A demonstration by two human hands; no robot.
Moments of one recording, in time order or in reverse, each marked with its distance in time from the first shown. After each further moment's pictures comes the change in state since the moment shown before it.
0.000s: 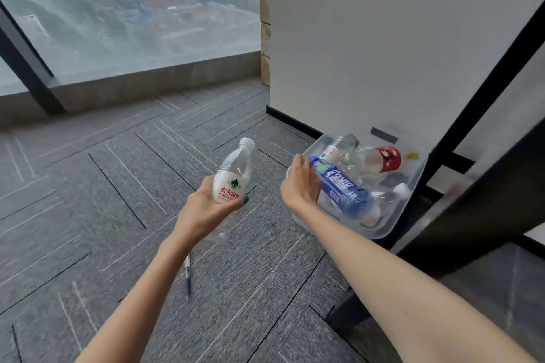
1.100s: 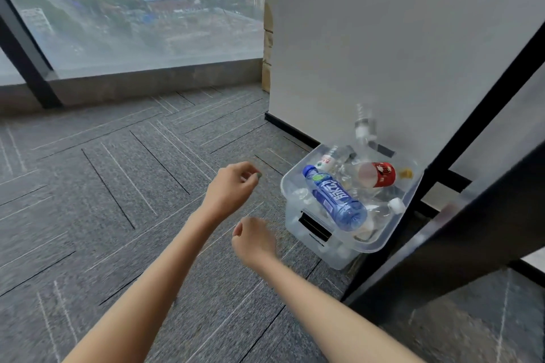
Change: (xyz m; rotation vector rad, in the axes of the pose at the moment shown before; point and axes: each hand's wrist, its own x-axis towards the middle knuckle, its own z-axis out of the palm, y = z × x) left_hand 0.032 0.053 0.029 0.009 0.012 0.245; right_hand -0.083 -0.025 0.032 0.140 -0.479 -0.094
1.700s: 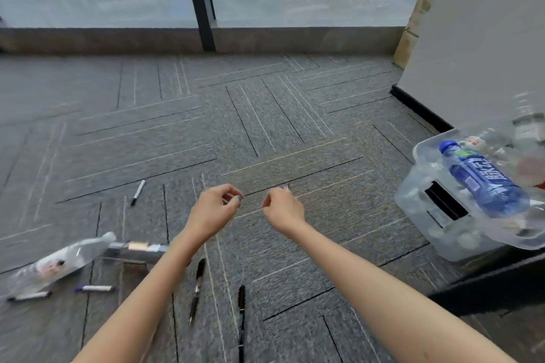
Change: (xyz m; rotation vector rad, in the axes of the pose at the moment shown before) left_hand -0.252 -0.171 -0.104 -0.003 0.237 -0.525; right_hand -0.067 -0.089 0.147 -0.186 -0.232 -0.311
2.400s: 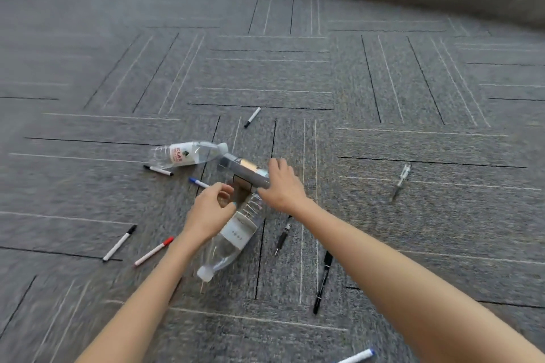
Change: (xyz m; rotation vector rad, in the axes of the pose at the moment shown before) left_hand -0.138 -0.204 -0.060 -0.020 0.289 -0.452; right_hand -0.015 -0.128 0.192 -0.172 -0.278 -0.523
